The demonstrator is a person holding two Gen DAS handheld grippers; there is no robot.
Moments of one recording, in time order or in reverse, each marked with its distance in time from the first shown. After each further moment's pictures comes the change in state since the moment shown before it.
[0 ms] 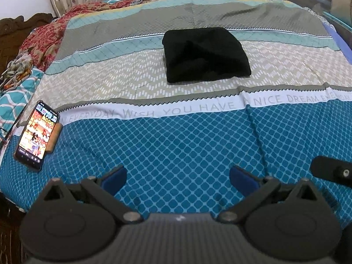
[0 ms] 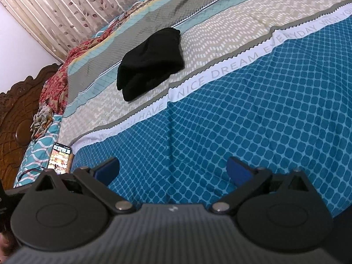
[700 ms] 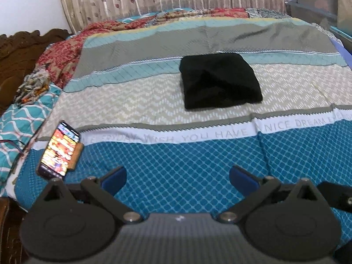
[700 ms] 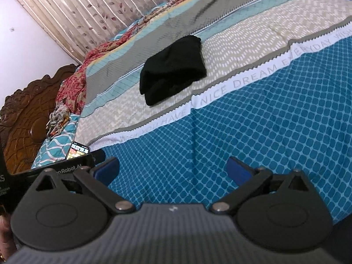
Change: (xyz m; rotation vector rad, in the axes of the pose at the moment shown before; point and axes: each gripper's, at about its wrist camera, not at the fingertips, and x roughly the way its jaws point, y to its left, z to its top) left arm -0.027 0.006 0.014 -0.011 -0.102 0.069; right arm -0.011 0.013 0.000 -0.037 -0.023 0.079
